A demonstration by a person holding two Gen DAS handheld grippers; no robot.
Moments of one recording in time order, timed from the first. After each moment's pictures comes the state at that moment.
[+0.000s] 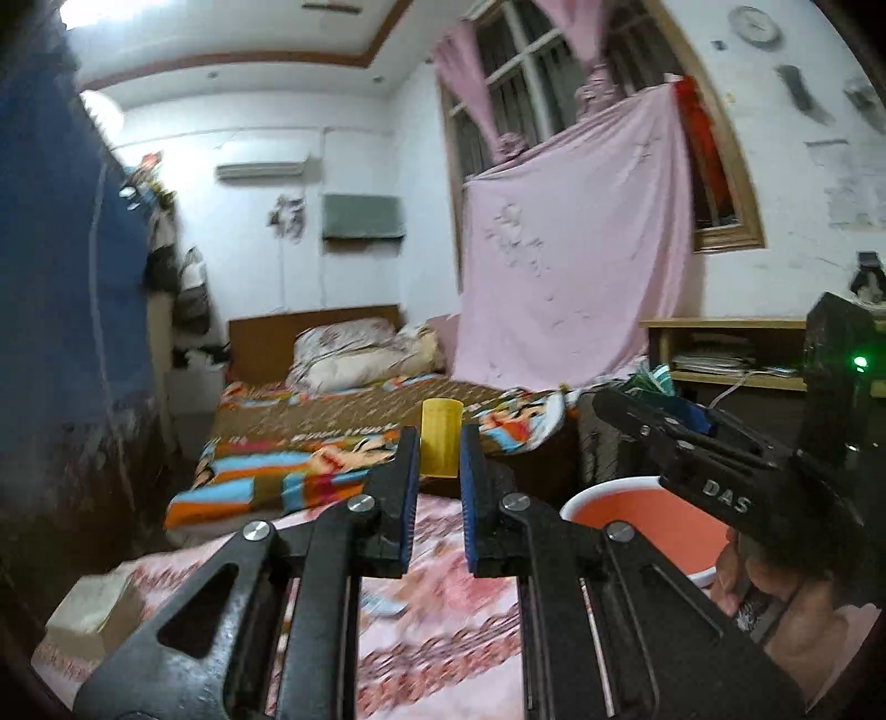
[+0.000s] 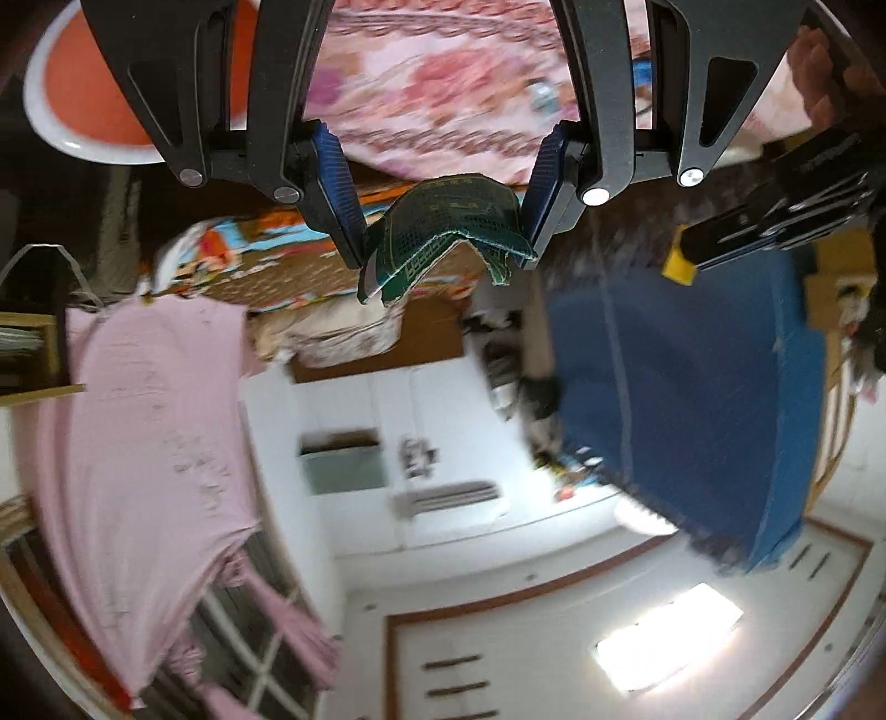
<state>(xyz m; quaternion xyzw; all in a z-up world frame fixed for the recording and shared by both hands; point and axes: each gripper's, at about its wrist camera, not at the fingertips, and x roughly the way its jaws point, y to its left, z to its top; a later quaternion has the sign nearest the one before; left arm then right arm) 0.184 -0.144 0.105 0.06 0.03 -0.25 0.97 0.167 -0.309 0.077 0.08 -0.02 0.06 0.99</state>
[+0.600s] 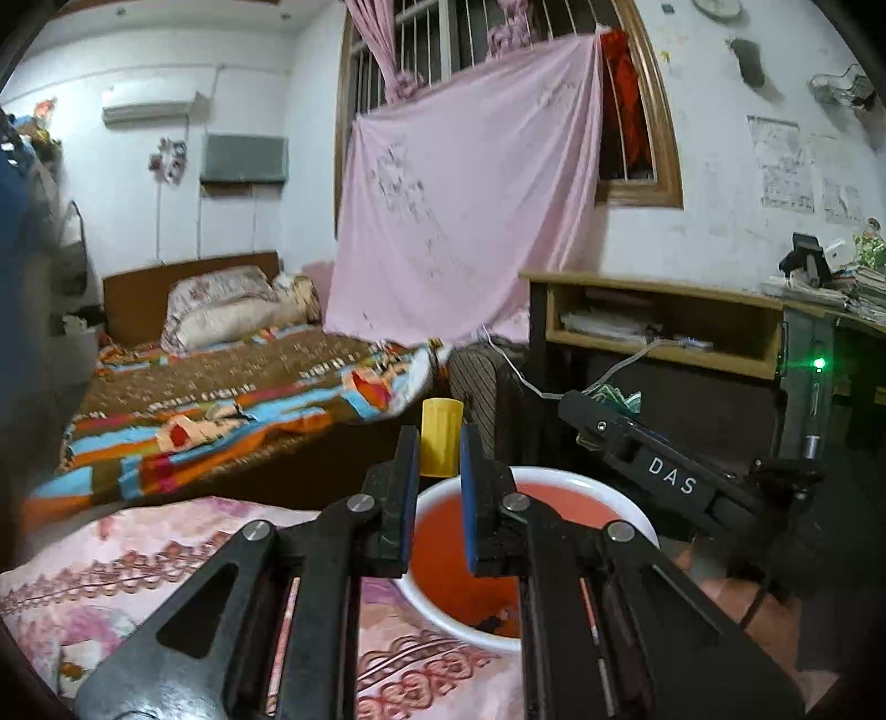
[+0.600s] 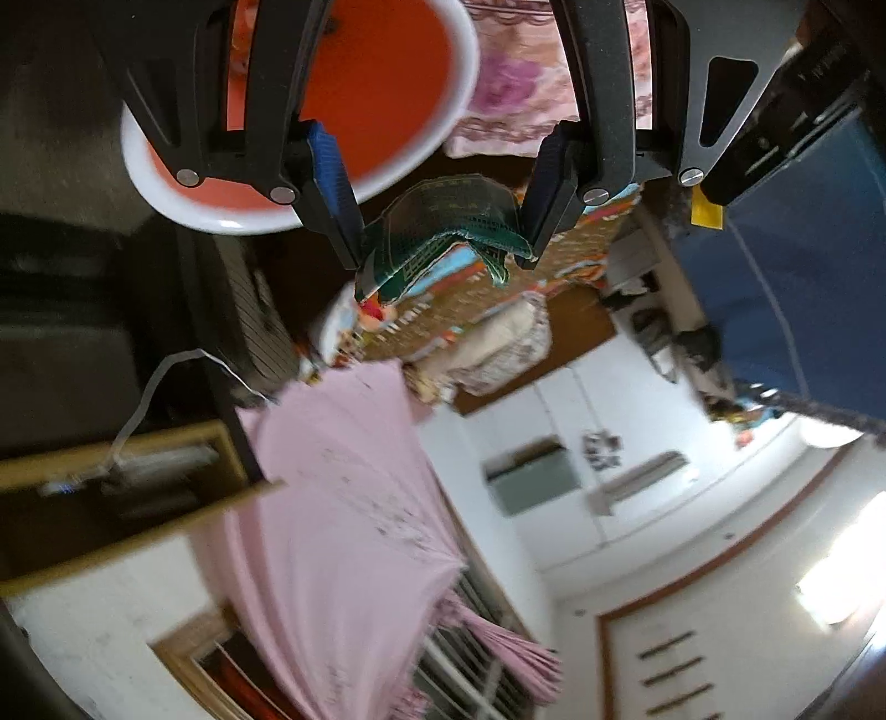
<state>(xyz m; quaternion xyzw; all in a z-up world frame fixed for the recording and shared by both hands) 0.238 -0.285 0.097 0.07 0.13 -0.39 0.91 0.182 -0.441 0.047 0.25 0.04 -0.13 0.96</state>
